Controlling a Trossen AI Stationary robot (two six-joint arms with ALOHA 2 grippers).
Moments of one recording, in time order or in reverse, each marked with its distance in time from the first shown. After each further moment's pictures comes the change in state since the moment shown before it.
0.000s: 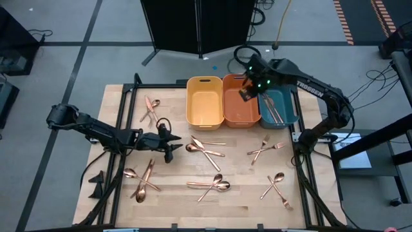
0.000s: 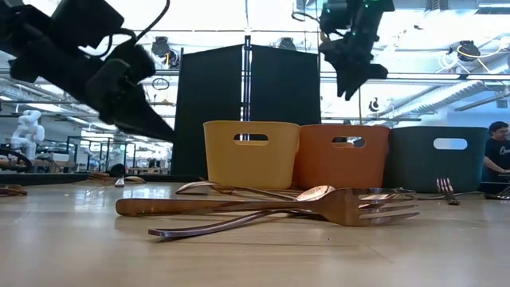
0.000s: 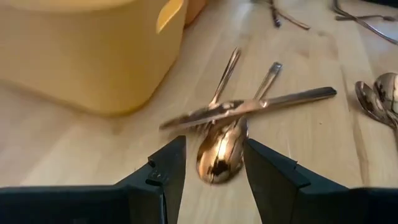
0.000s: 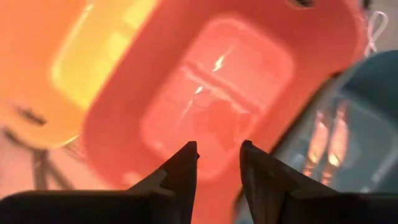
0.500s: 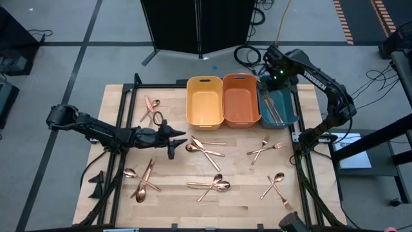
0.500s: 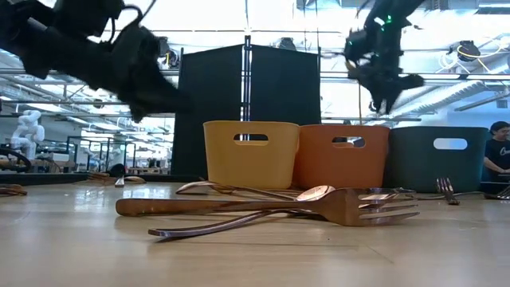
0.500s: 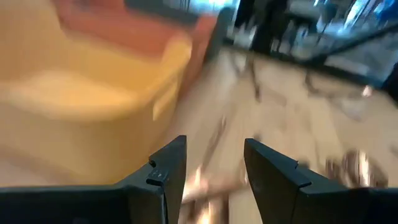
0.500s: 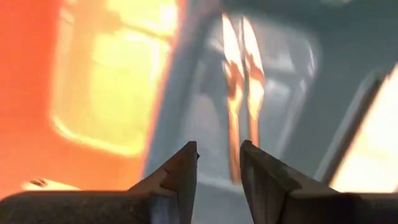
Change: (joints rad) left arm 0.018 0.000 0.004 0.170 -0.003 -0.053; right arm -0.313 0.000 -0.043 -0.157 0.004 -0.010
